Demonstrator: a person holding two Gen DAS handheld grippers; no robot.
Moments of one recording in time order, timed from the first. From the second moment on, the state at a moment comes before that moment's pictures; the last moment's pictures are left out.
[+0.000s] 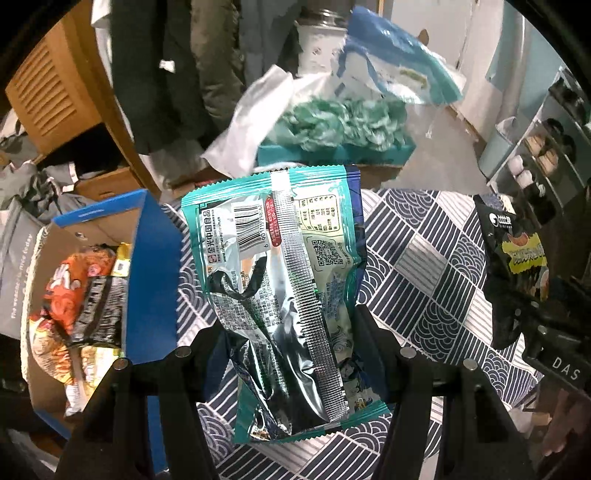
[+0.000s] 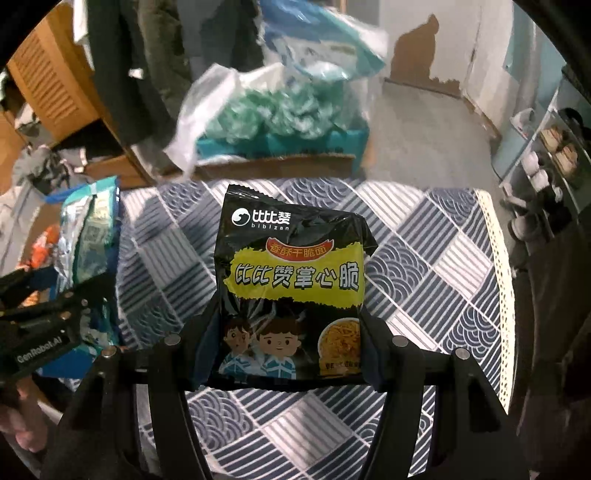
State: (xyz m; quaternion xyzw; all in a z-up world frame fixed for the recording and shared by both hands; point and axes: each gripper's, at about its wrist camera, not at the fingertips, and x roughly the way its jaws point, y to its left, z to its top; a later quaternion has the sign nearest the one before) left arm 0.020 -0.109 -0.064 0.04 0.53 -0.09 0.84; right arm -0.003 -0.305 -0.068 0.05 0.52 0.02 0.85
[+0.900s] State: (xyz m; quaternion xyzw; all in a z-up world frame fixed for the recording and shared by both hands) left arm 0.002 0.050 -0.030 -0.02 0.50 0.00 0.87; right arm 0.017 -0.125 -0.019 -0.02 0.49 0.15 0.86
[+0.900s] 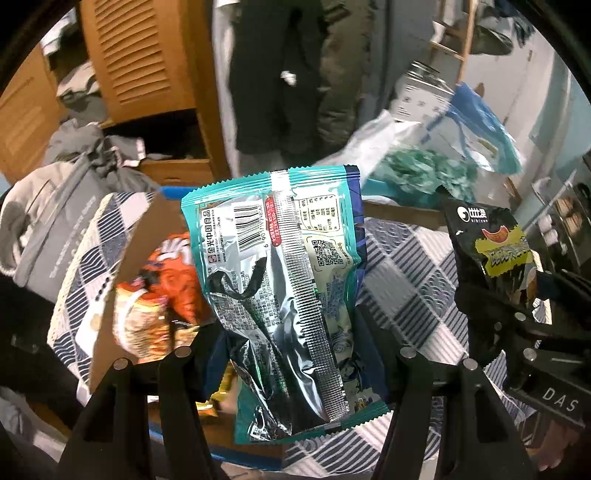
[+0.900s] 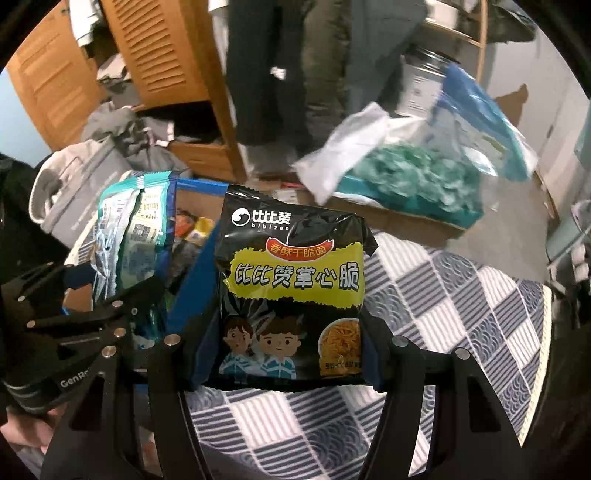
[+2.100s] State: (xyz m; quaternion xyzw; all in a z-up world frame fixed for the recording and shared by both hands) left arm -0.013 0.187 -0.064 -0.09 0.52 0.10 0.84; right arm 0.050 0.038 -0.069 -0.06 0.55 0.23 0.80
